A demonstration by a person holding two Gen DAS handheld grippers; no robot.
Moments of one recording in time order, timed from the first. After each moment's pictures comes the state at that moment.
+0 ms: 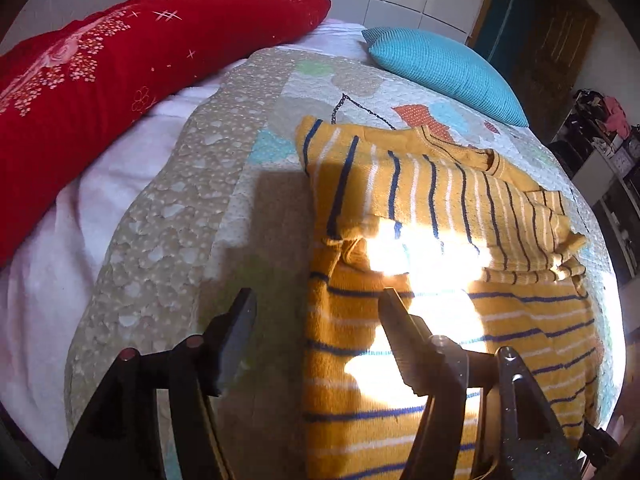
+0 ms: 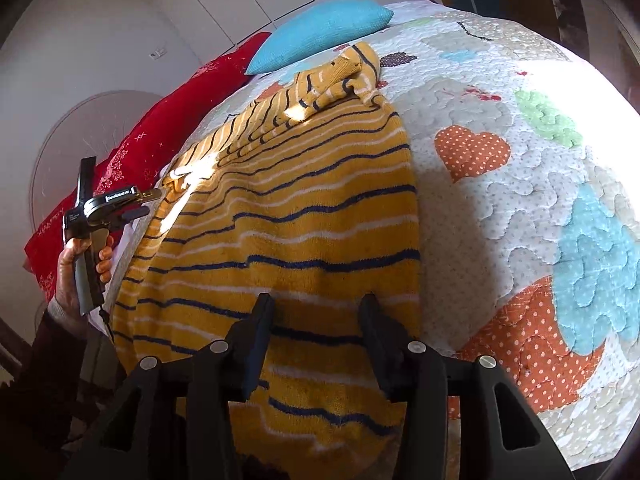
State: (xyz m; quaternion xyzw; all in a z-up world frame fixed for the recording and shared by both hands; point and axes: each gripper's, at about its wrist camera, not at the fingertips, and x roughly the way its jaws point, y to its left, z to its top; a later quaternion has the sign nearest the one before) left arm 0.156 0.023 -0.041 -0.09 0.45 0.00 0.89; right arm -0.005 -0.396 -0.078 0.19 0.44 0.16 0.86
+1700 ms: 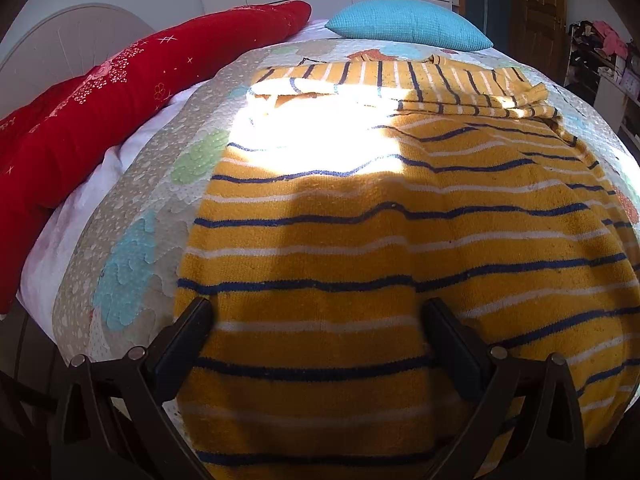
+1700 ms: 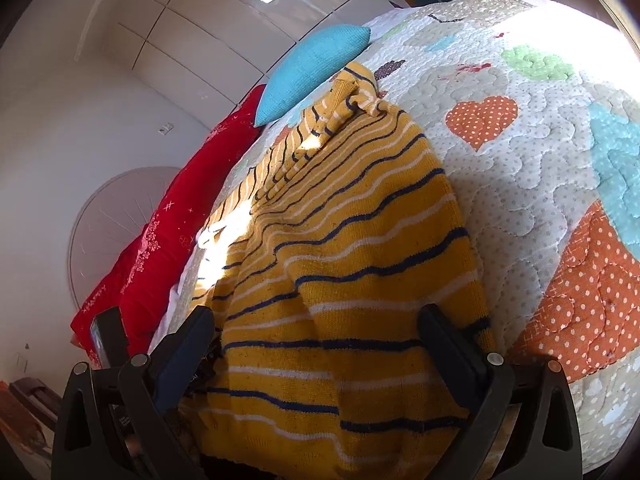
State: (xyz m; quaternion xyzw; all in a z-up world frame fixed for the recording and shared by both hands) left arm 0.022 -0.093 -0.091 0.04 0.44 0.06 0.90; right arm -0.016 -0.388 -0.091 0.34 0.37 0.17 0.85
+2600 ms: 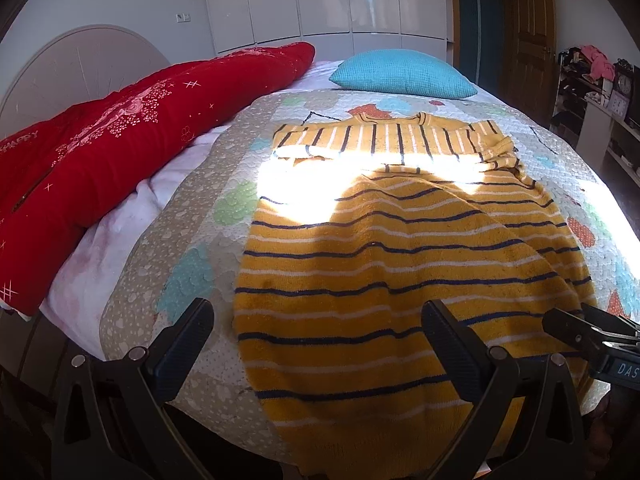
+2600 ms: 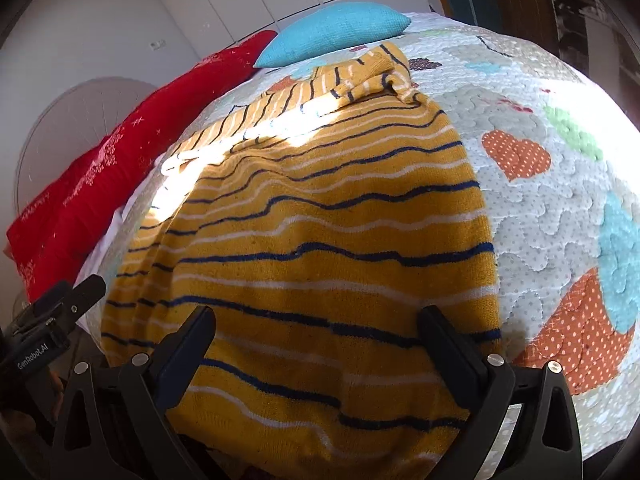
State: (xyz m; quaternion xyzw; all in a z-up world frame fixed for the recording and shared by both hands) left arm -0.029 -0.089 -0.023 0.02 0.38 0.06 0.92; right arm -0.006 -0.340 -0.075 0.15 0.44 0.14 0.88
